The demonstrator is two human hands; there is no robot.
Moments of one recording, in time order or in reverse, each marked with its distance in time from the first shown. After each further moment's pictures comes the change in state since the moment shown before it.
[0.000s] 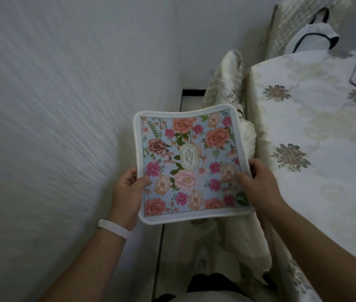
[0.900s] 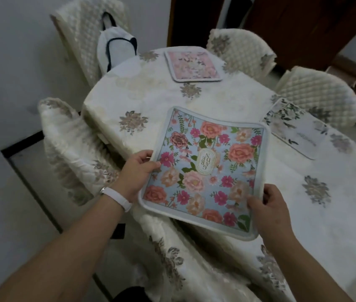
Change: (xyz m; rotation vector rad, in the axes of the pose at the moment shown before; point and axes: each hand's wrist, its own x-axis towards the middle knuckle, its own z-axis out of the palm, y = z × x) left_hand 0.217 0.056 0.388 0.390 -1.177 -0.130; right_hand 0.056 -0.005 -0.100 0.222 1.046 0.510
